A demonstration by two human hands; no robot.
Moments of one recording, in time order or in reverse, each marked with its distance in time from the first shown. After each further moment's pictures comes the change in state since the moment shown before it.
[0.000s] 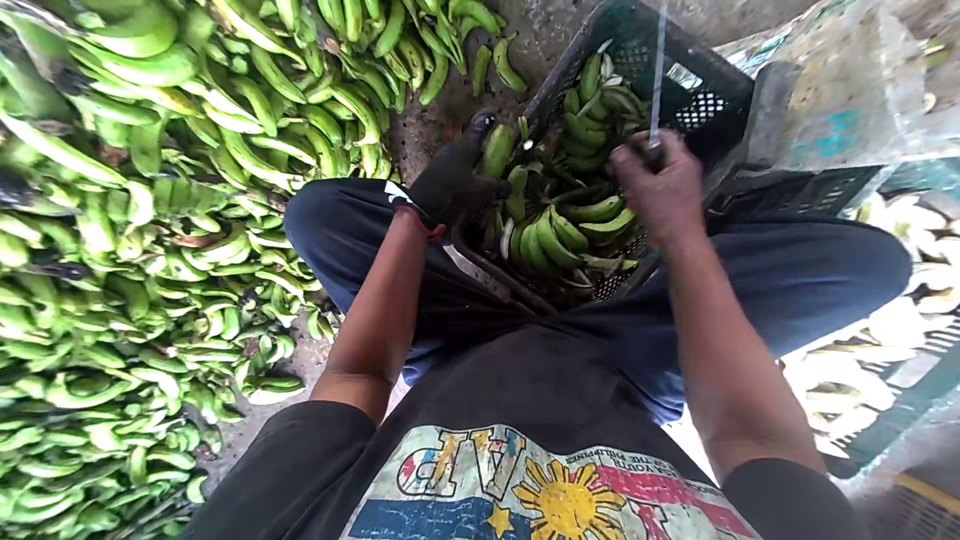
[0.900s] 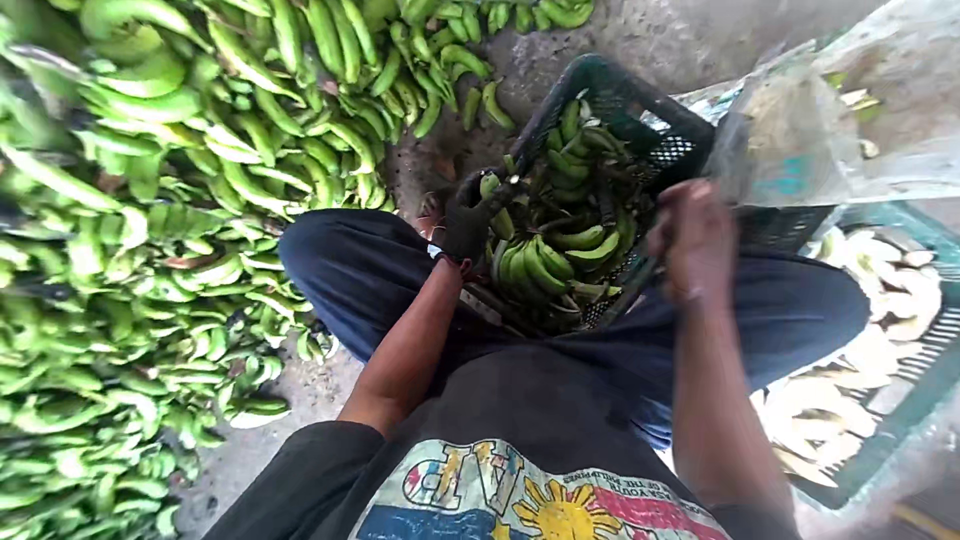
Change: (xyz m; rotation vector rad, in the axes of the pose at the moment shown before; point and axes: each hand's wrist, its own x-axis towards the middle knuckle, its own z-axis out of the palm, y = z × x) left_hand 0.040 -0.032 0.082 -0.807 0.536 0.182; right_hand -0.037 -0.002 -0.043 0.145 0.087 -0.017
